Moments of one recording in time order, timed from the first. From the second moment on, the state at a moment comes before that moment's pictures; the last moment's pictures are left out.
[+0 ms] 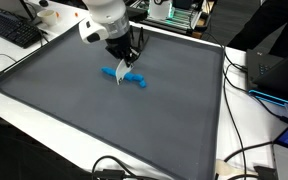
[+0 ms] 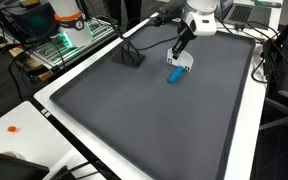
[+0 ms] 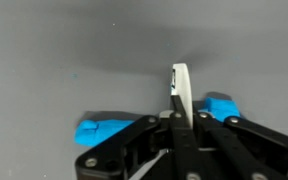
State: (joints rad) arm 0.10 0.53 0.03 -1.80 0.01 2.11 0.09
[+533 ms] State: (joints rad) arm 0.10 0.51 0.04 -1.81 0.01 2.04 0.09
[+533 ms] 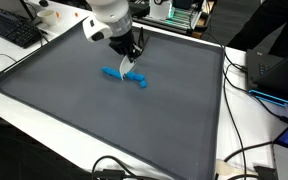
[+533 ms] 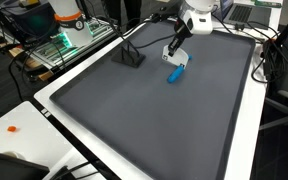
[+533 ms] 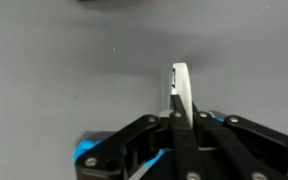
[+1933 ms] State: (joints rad) arm 0.10 0.45 0.02 -1.77 -0.06 1.98 0.07
